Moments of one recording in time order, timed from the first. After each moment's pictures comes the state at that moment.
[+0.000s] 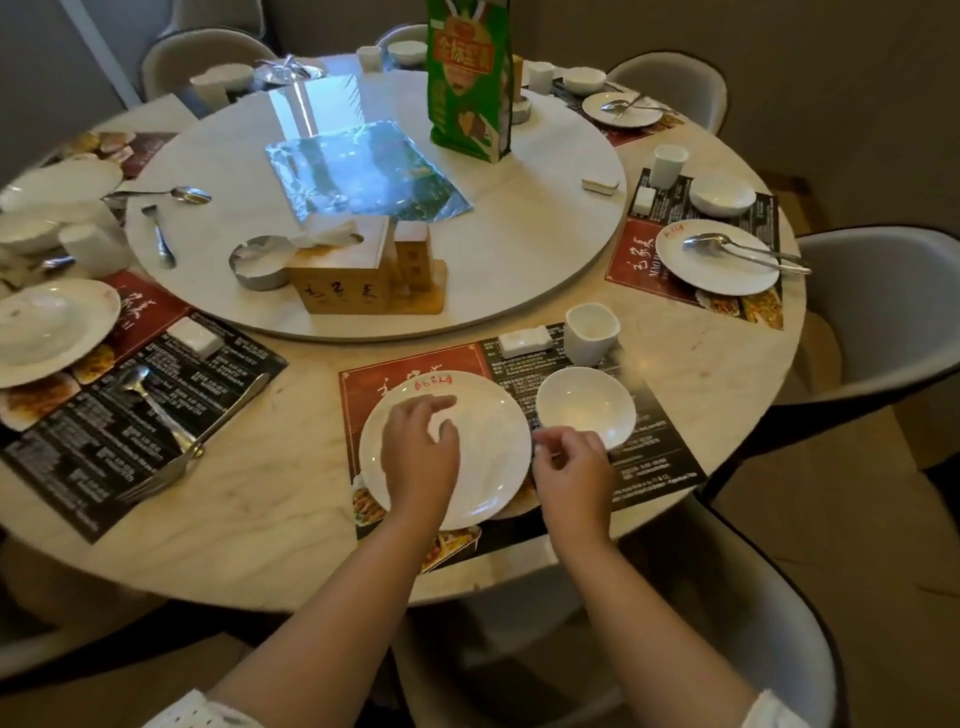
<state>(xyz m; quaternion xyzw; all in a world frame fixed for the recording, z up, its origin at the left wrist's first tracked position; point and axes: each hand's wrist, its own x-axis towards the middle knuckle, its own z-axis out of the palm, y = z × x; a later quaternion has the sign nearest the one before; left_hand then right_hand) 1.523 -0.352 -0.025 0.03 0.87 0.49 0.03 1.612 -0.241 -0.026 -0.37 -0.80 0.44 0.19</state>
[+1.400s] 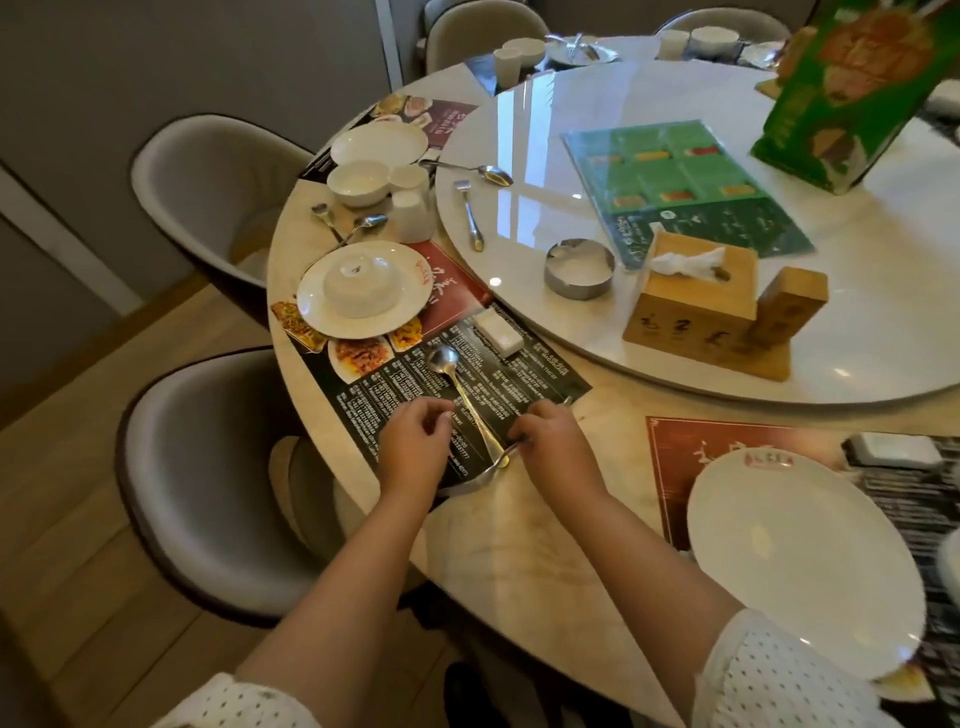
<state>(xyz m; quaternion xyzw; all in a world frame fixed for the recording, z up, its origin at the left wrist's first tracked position) 1.359 -0.664 -0.048 -0.13 0.88 0.45 -0.02 1.377 -0.502 -0.047 0.03 -0.95 0.31 0.00</state>
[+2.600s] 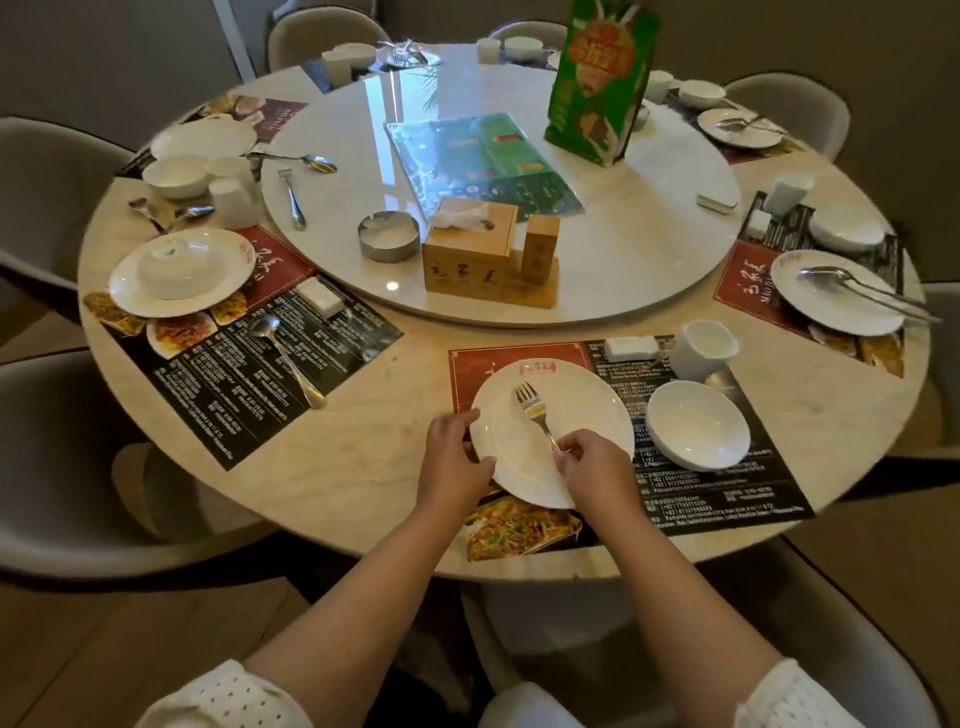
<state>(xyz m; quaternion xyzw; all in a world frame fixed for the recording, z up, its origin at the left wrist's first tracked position) 1.506 -0.456 -0.056 0.03 0.85 0.51 0.14 1.559 -0.296 -0.037 -0.30 -0.89 0.35 -0.02</state>
